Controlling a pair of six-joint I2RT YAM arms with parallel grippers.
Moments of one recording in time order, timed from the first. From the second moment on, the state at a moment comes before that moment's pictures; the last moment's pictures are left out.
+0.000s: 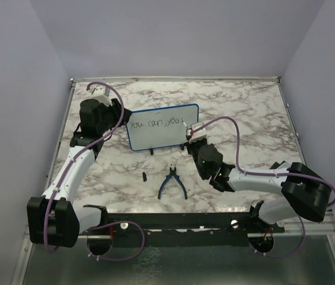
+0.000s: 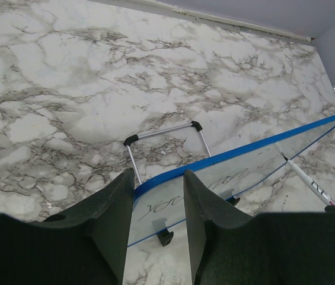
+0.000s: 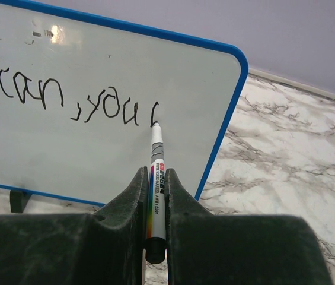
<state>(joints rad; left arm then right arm) -0.12 1.18 0.88 0.00 0.28 -0.39 0.99 1.41 0.61 0.77 0.73 -0.15</state>
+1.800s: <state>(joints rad) -0.12 1.18 0.88 0.00 0.28 -0.39 0.99 1.40 0.62 0.83 0.77 -0.22</state>
